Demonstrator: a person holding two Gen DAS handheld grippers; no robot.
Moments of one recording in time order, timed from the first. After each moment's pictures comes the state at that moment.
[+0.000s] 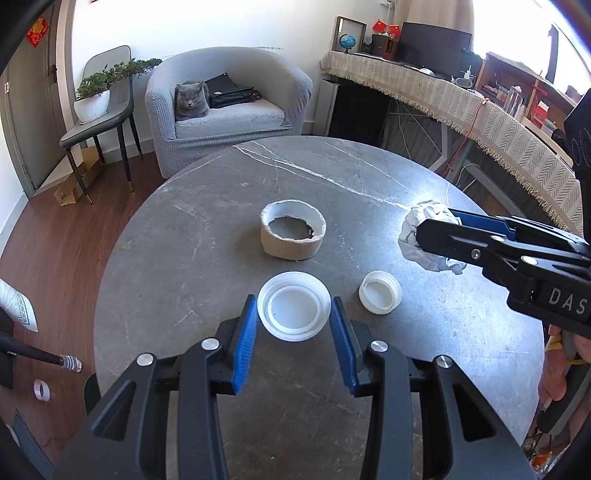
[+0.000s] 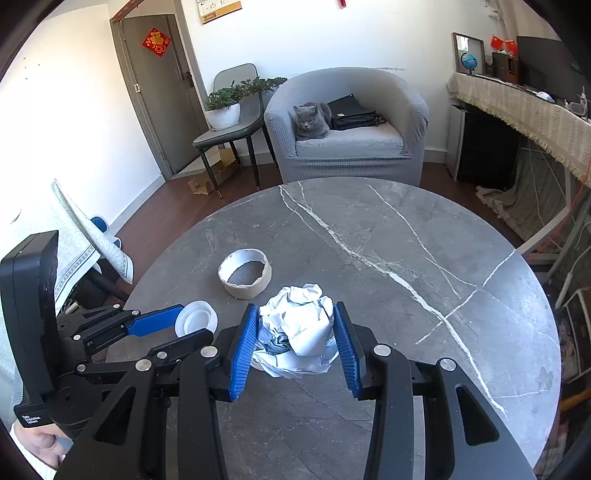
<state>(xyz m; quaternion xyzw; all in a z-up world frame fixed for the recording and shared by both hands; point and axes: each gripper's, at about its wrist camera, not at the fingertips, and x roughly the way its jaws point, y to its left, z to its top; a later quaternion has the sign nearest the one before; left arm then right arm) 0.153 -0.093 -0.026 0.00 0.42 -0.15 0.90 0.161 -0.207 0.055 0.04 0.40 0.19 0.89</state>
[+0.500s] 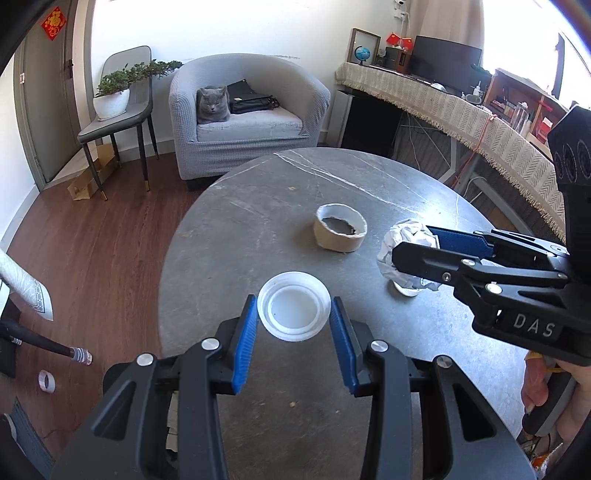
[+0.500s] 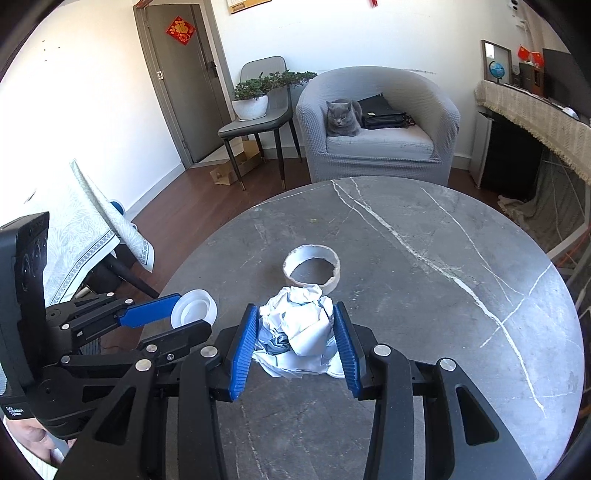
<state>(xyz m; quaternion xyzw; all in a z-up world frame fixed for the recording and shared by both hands) 0.128 -0.044 -0.011 -0.01 0.41 -0.13 0.90 0.151 -0.151 0.056 0.02 0.41 0.23 0.89</state>
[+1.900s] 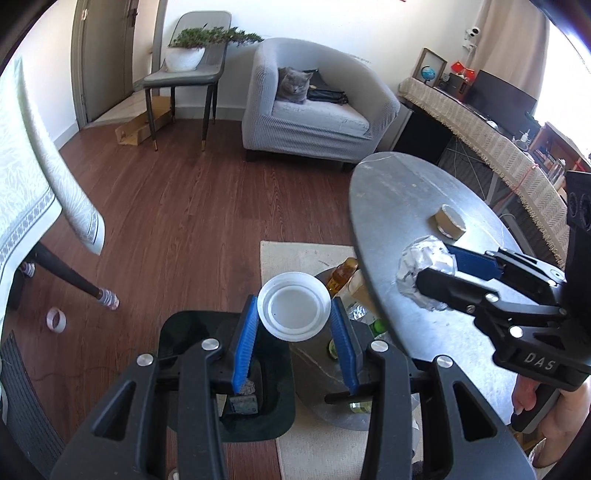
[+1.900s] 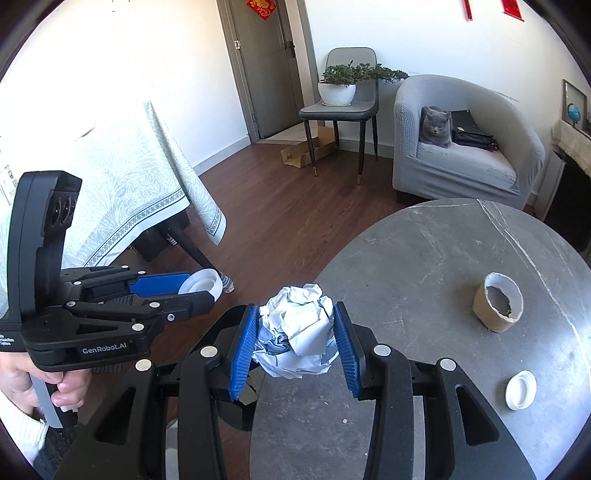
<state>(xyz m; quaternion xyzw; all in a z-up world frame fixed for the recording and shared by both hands) 0.085 0.115 -0.021 -0.10 0.44 -0.06 0.89 0.125 -0.015 0.055 -0.04 0.40 0.34 0.85</state>
